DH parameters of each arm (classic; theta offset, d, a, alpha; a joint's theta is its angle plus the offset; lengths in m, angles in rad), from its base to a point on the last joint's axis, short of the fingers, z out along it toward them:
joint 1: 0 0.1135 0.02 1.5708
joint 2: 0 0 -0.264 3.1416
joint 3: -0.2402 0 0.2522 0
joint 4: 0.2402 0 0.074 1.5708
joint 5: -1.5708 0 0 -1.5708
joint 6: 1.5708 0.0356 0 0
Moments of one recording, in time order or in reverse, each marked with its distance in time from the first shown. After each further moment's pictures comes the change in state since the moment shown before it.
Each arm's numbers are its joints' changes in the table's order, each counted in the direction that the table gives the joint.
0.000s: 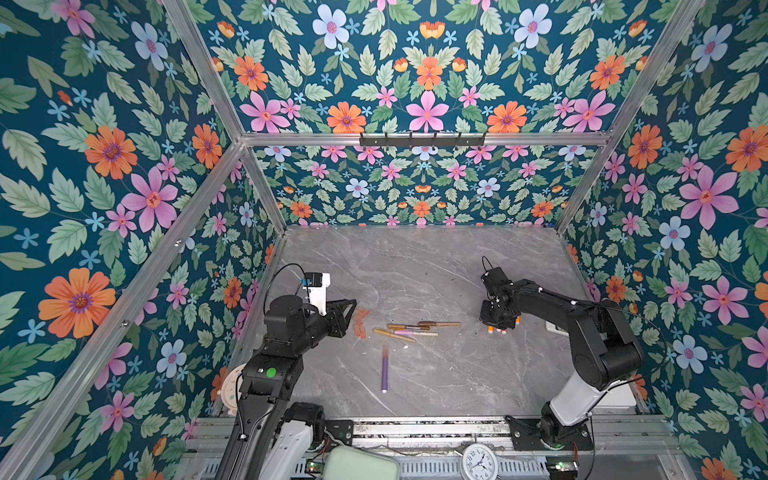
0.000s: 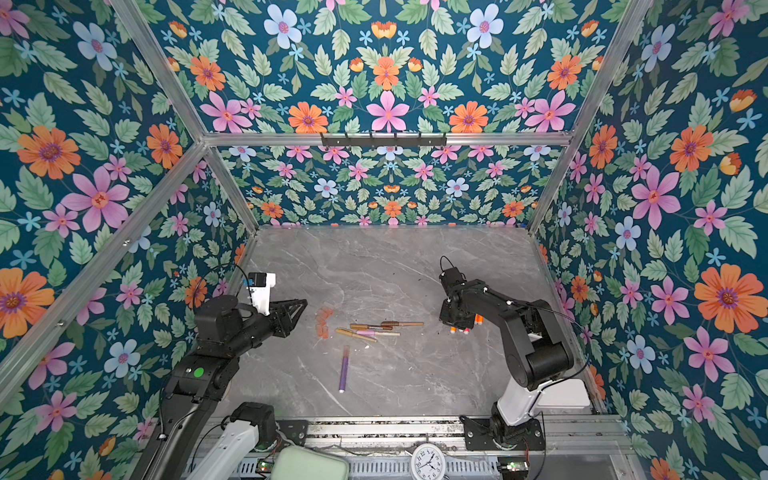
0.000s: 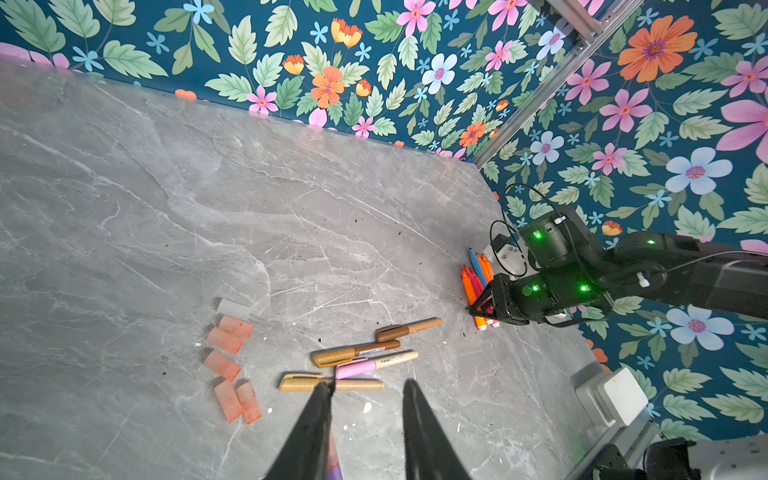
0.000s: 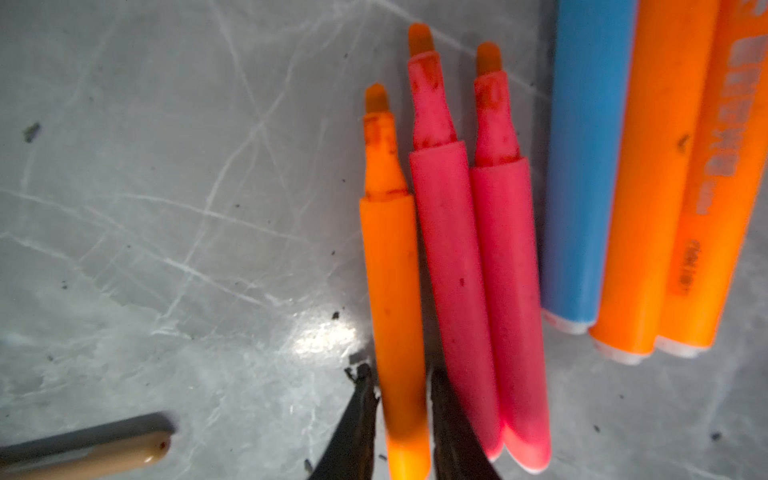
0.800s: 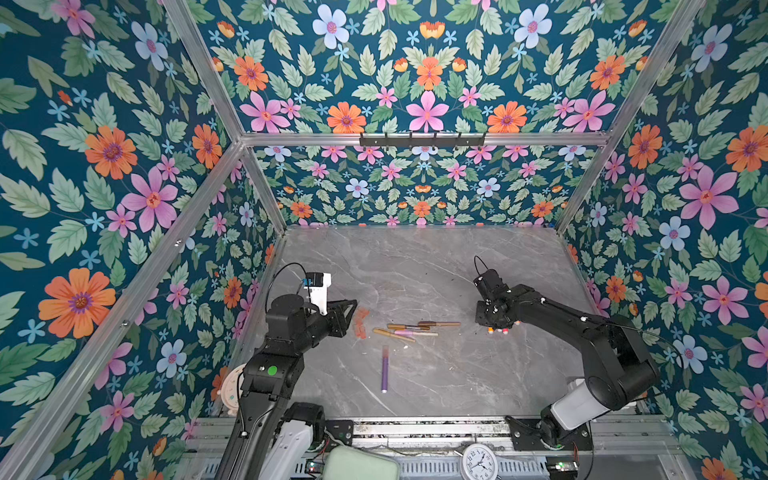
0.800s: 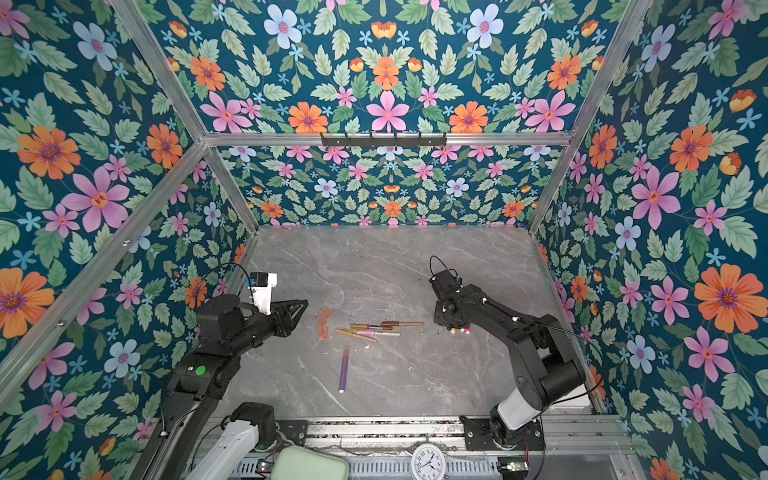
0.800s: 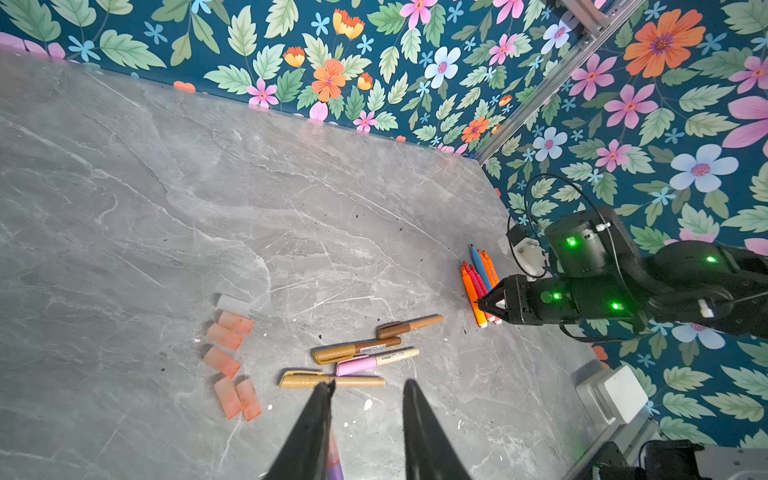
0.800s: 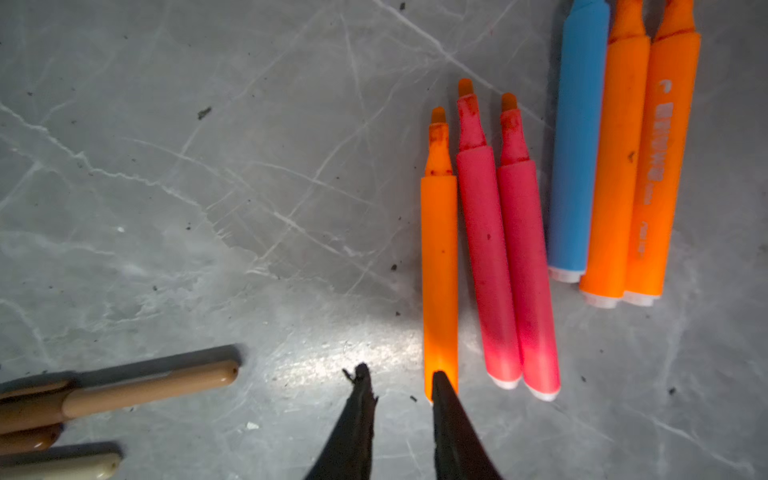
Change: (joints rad) left arm 0.000 -0.009 0.004 -0.001 -0.002 0.000; right arm 0.114 0.105 0.028 -0.014 -0.111 0.000
